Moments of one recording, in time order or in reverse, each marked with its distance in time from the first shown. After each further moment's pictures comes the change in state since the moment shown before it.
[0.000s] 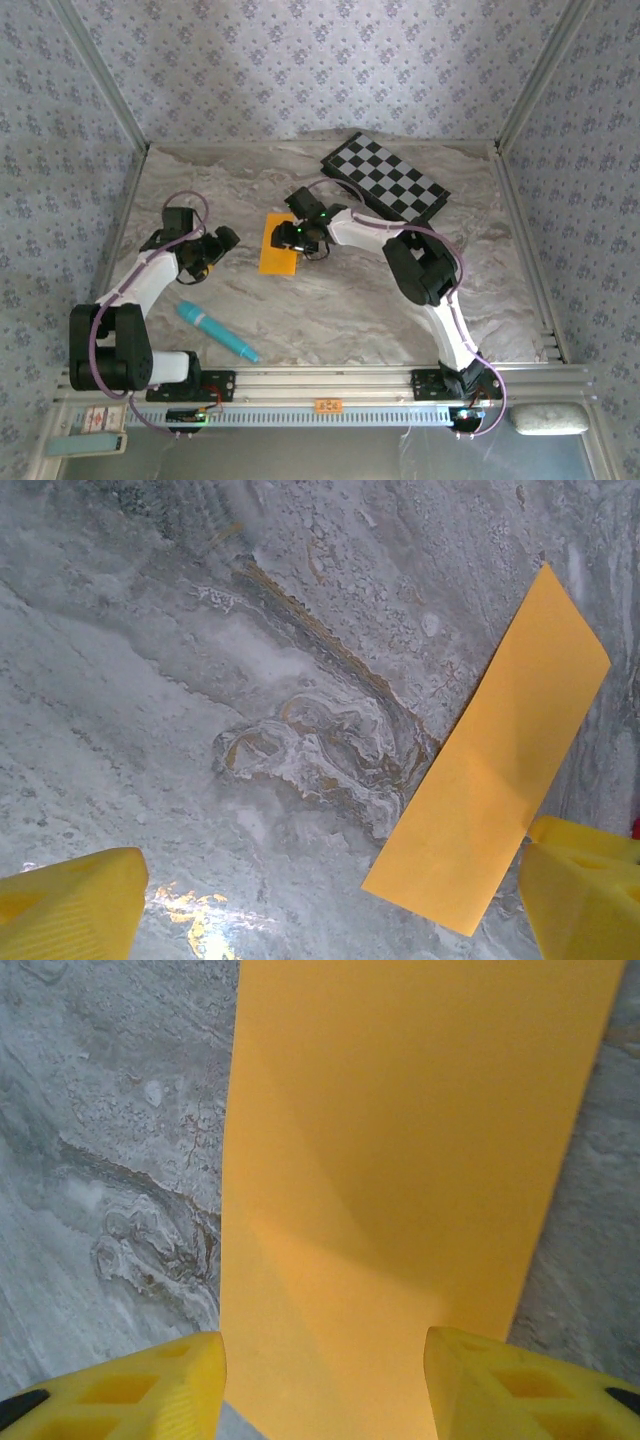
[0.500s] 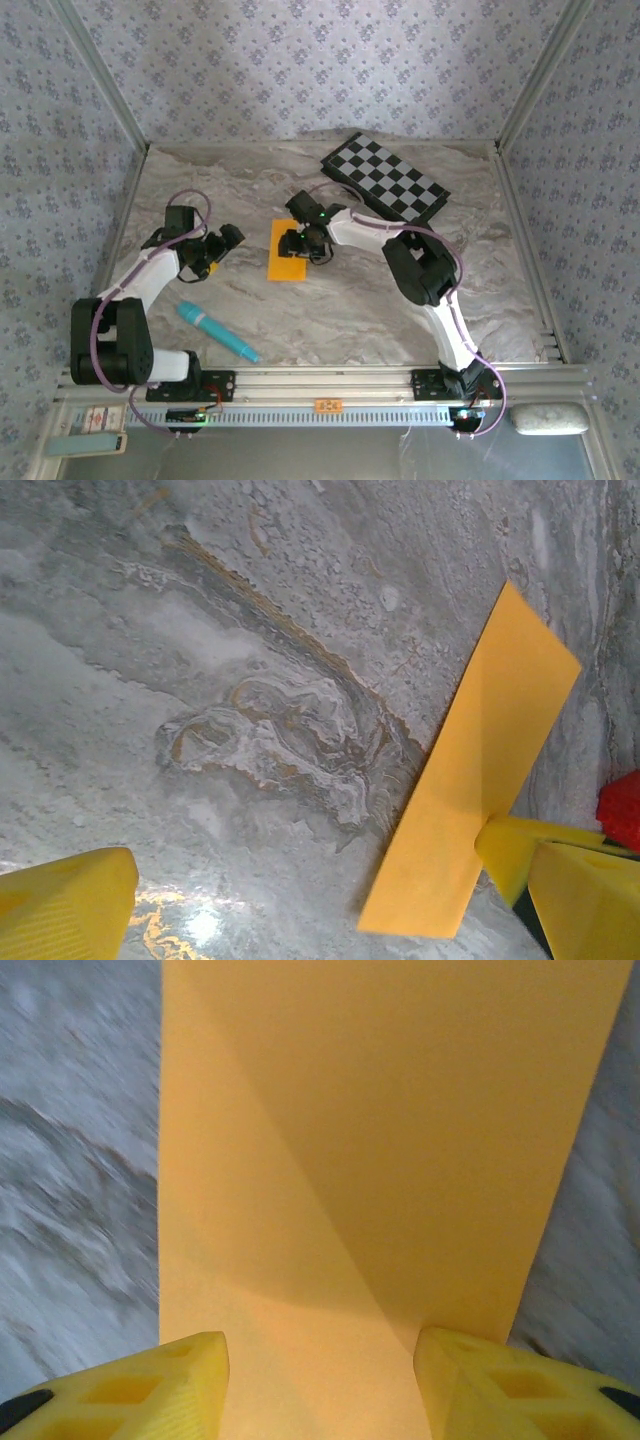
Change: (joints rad) left arm 0.000 0.030 0.011 0.020 0.088 0.019; right arm -0.004 -0.029 -0.034 -0.156 0.032 -0.095
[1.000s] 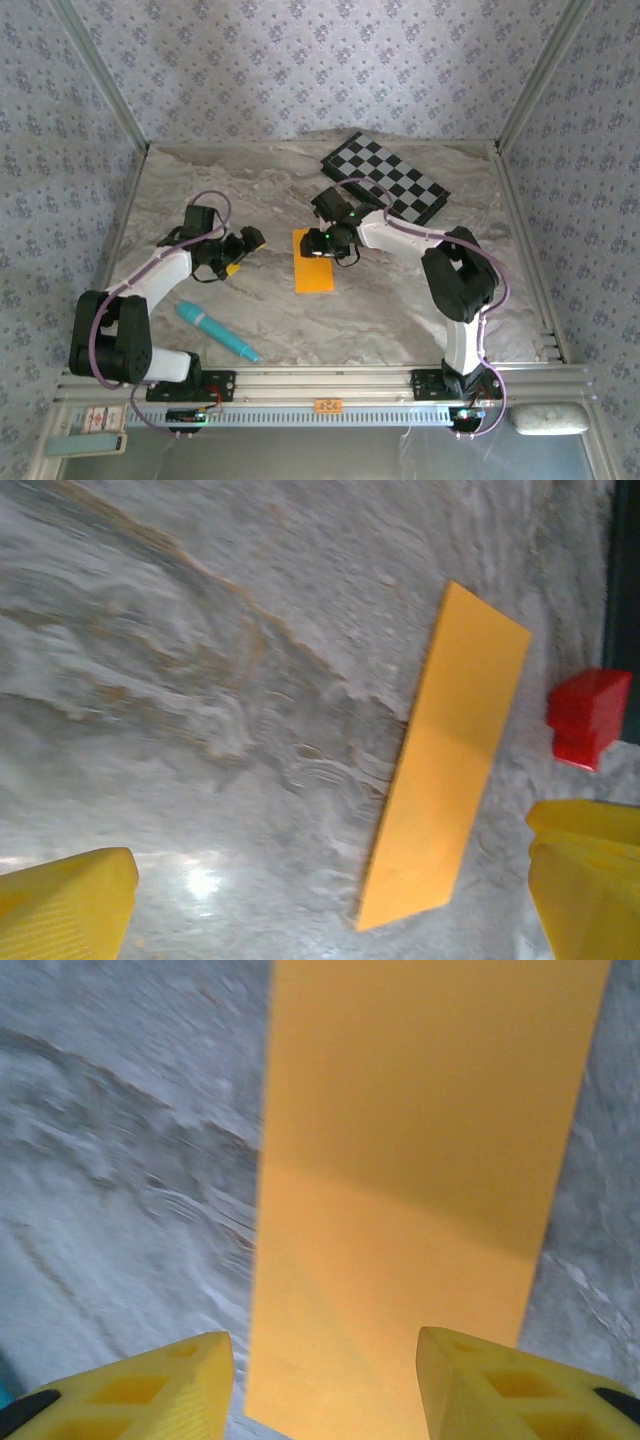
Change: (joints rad) left arm -0.153 0.026 -0.001 0.060 0.091 -0.058; right arm -0.058 -0.257 -0.207 0.009 0.007 -0.090
